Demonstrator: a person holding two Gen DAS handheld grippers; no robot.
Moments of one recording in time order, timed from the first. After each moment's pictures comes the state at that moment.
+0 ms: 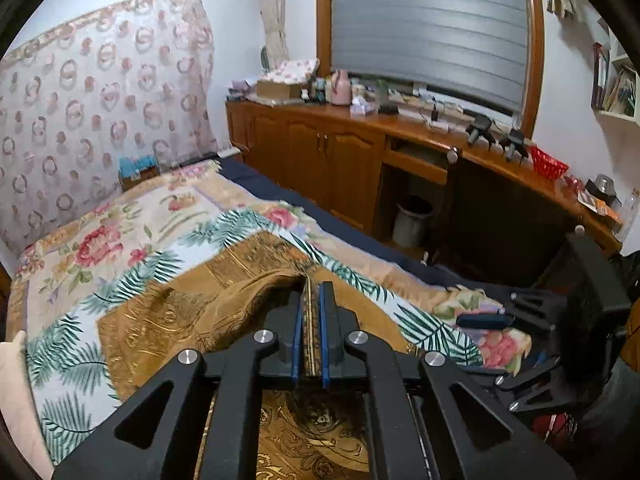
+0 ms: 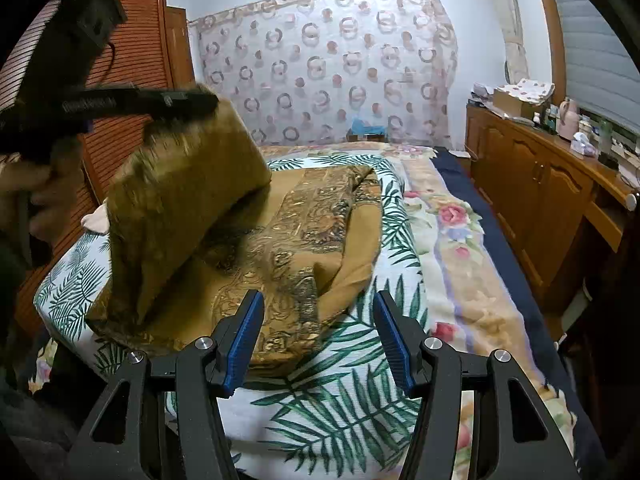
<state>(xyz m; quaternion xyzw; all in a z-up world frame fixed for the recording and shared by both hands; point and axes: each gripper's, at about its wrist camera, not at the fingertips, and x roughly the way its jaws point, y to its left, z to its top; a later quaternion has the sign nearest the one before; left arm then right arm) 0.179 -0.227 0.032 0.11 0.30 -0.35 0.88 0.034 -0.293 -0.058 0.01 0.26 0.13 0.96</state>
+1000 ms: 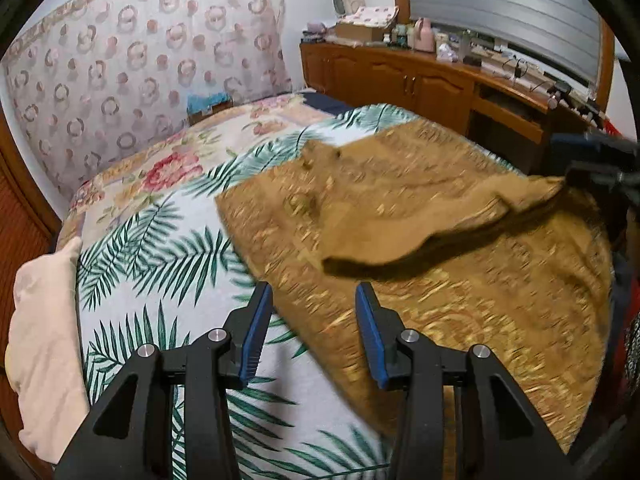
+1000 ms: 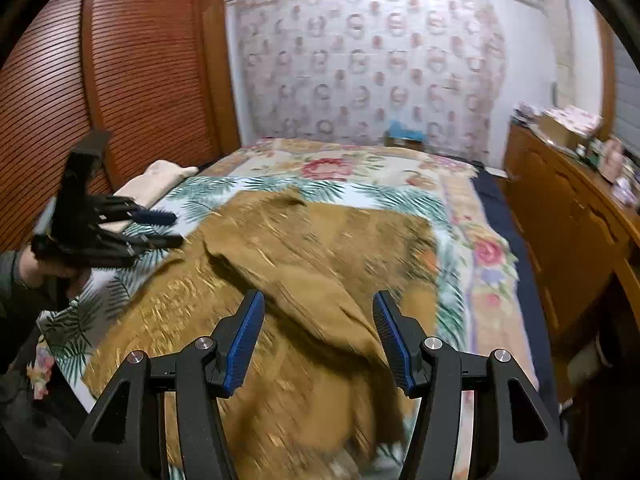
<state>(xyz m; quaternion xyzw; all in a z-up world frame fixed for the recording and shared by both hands) 0.239 -0.098 -0.060 0.14 0.38 -0.22 0.89 0.153 -0.229 -0.025 -0.05 0.27 0.21 0.94</state>
